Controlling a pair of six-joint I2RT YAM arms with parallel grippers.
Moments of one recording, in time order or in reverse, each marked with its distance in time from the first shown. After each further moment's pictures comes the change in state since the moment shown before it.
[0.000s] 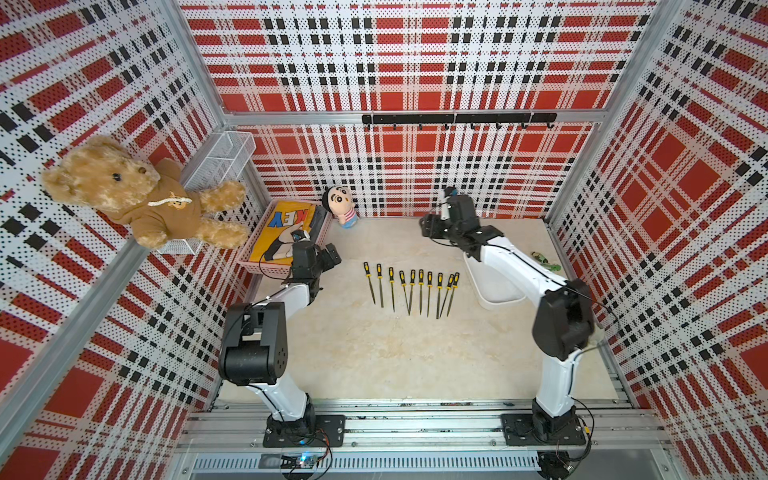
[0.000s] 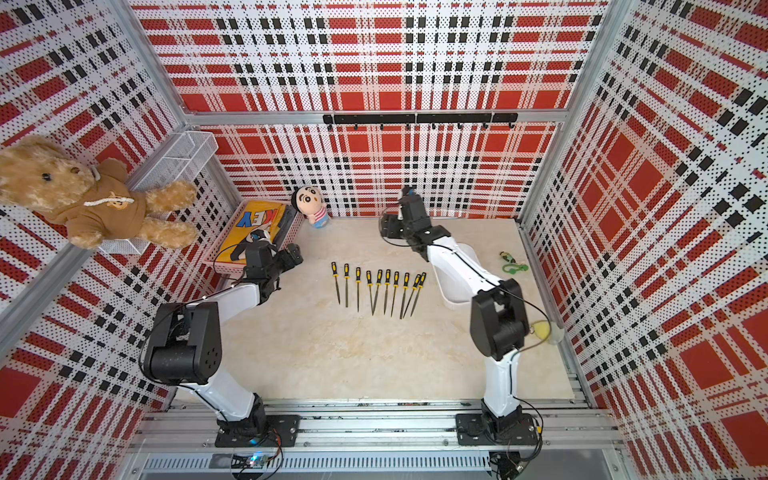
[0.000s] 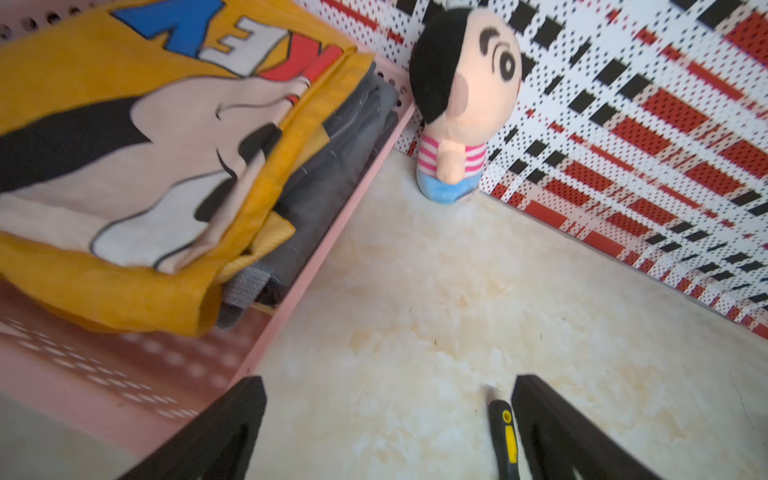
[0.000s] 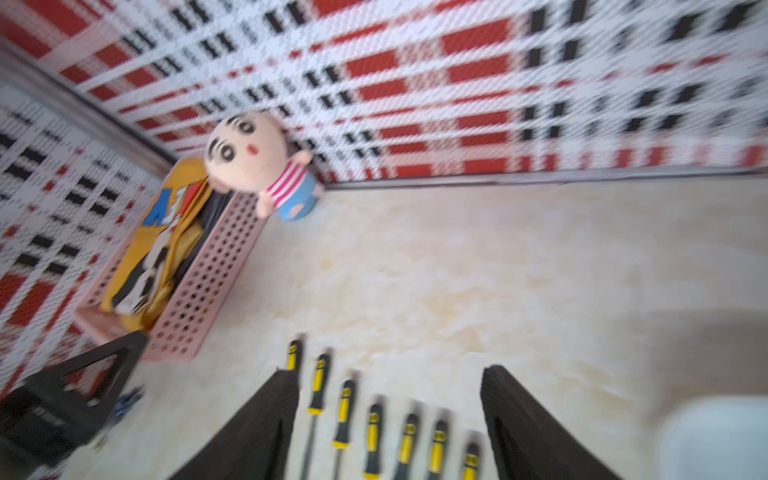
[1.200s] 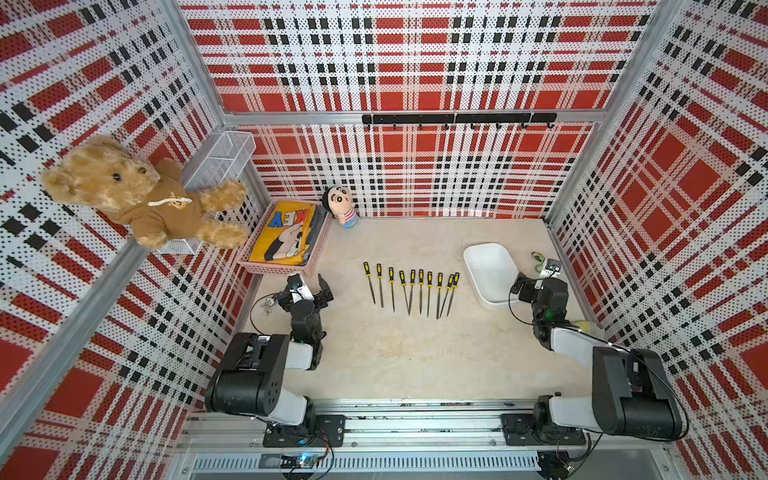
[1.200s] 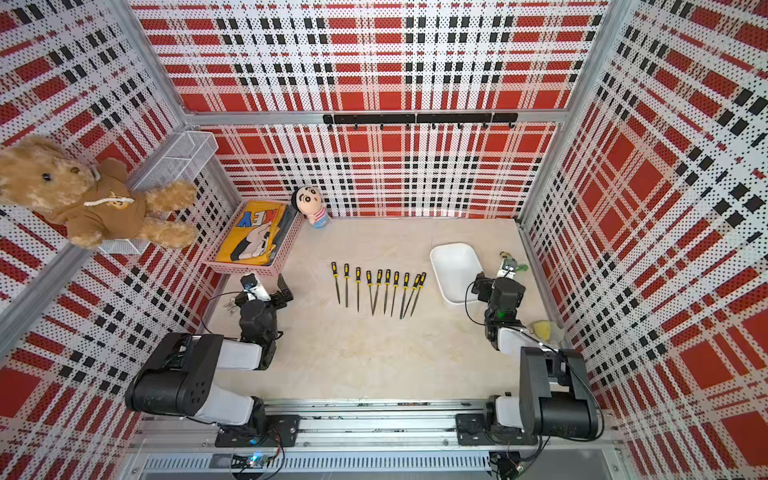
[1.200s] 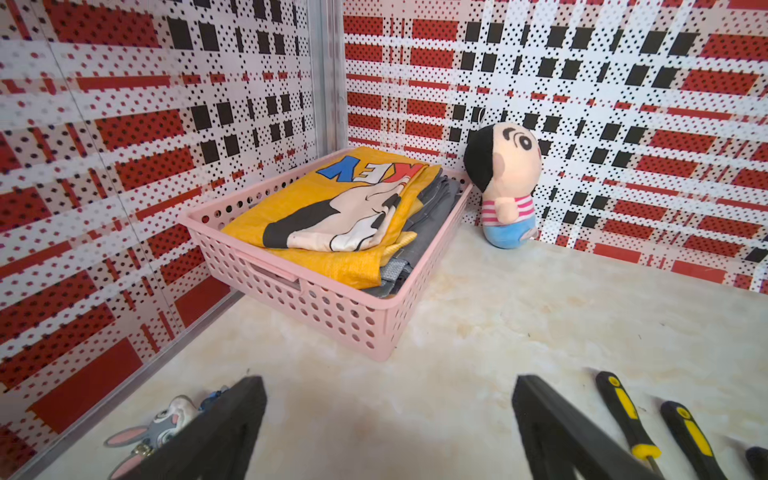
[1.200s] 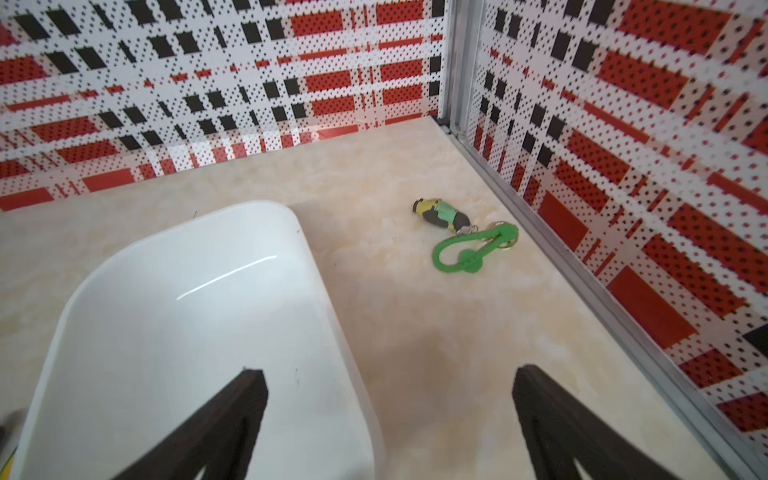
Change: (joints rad) left arm -0.093 -0.160 -0.660 0.865 -0.351 0.295; right arm -0.490 -0.492 -1.229 0.857 0.134 -0.251
